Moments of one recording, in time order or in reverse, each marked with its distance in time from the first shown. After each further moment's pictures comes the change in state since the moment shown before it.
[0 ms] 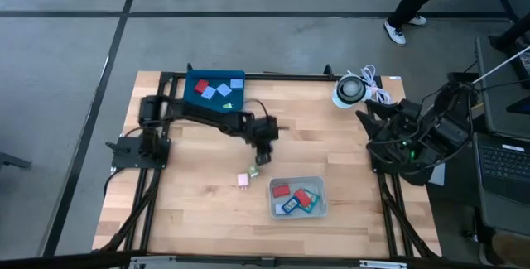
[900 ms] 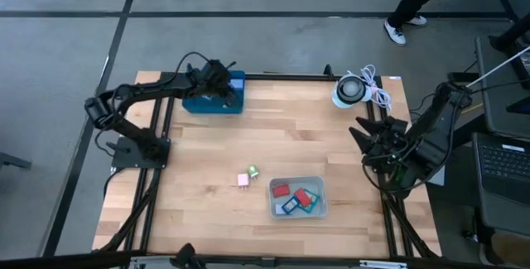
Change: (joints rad) left arm 0.555 -0.465 -0.358 0.079 -0.172 0.072; right arm 0.070 -0.013 -0.329 -0.027 0.038 0.458
